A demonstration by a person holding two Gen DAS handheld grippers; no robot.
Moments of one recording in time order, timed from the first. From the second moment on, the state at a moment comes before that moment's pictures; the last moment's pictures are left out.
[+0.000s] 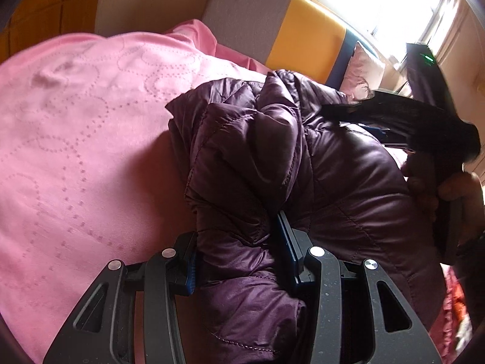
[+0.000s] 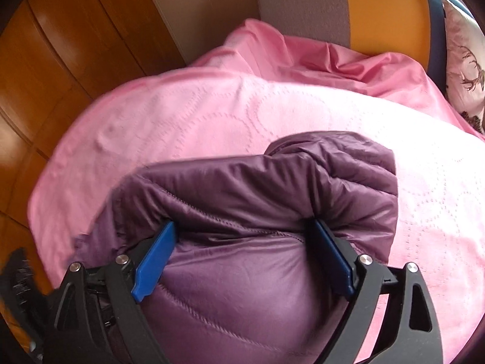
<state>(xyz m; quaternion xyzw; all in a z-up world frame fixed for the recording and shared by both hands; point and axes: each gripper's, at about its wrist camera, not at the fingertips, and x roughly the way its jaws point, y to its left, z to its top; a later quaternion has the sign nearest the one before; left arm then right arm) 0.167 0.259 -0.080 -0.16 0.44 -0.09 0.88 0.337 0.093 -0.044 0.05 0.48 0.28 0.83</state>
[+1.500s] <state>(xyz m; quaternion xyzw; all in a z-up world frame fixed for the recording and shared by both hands) 0.238 -0.025 -0.072 -0.16 0.52 -0.33 0.77 0.162 -0.308 -0.092 0.33 0.42 0.17 0.83</state>
